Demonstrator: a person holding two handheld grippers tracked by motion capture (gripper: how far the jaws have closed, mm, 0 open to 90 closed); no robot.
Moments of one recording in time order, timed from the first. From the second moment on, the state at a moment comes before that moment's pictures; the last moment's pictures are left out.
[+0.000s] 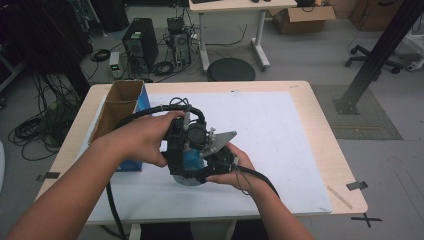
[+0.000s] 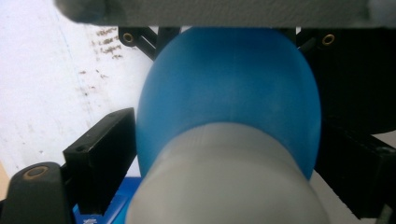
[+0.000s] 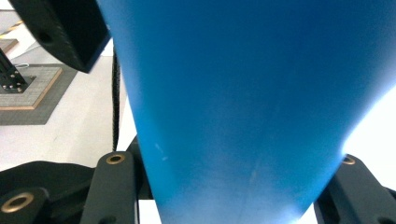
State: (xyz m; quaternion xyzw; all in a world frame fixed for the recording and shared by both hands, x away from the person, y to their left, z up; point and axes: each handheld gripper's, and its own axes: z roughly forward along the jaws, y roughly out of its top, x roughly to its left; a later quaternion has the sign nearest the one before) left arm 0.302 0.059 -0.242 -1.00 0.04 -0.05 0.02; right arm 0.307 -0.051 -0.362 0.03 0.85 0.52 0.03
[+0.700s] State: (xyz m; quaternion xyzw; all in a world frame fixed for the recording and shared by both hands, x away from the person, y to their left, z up) left arm 0.299 0.055 -0.238 -1.00 0.05 -0.05 0.02; right arm 0.307 -0.053 -0.361 0.03 0.85 0.52 0.03
